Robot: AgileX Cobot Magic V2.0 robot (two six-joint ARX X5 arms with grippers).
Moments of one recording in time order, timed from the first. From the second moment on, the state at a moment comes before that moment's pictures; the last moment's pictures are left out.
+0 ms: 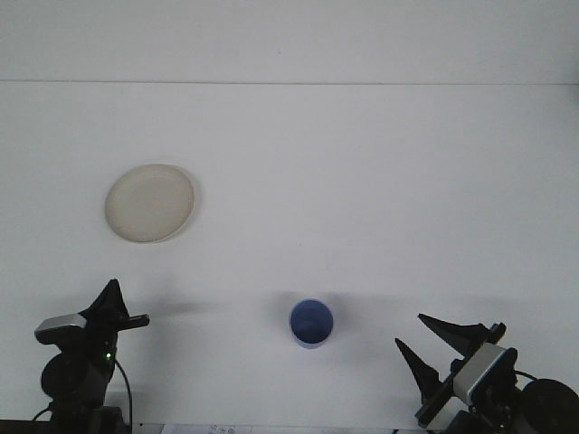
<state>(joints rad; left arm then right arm) -0.04 0.04 0.20 -0.09 -0.09 -0.32 0.78 0.25 0.76 -0.76 0.02 0.04</state>
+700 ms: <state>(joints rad) -0.44 1.06 1.25 -0.84 0.40 -0.17 0.78 0.25 0.76 -0.76 0.08 0.02</state>
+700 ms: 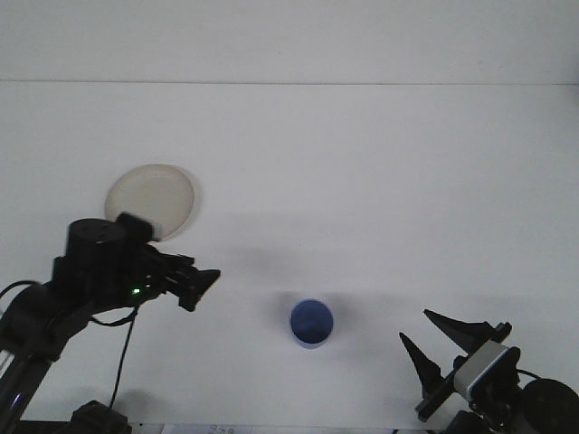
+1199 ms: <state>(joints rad) -0.84 1.58 1.38 -0.78 0.23 -0.17 0.78 0.25 0.76 -0.76 0.08 0.01</state>
